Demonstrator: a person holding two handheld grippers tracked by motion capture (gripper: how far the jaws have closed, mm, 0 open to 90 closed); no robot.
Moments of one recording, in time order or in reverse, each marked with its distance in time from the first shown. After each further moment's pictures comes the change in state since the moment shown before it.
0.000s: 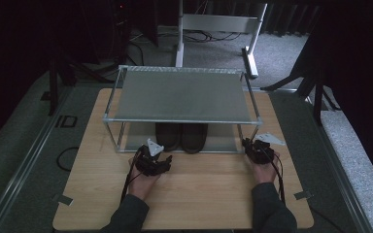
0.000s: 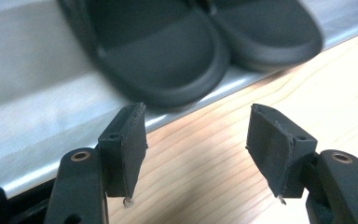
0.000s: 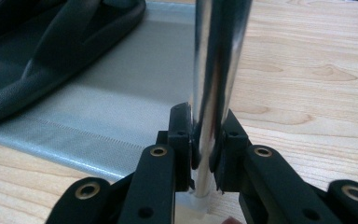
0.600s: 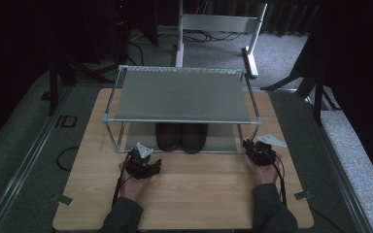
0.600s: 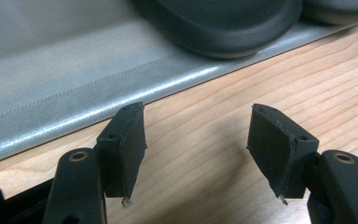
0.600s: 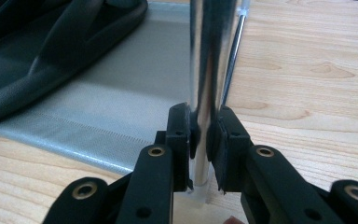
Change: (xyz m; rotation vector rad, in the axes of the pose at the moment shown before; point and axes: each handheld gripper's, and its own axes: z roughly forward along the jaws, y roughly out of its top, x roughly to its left) left arm 0.023 -0.024 0.004 0.061 0.053 -0.046; right arm -0.002 -0.003 -0.006 -0.004 0.010 0.000
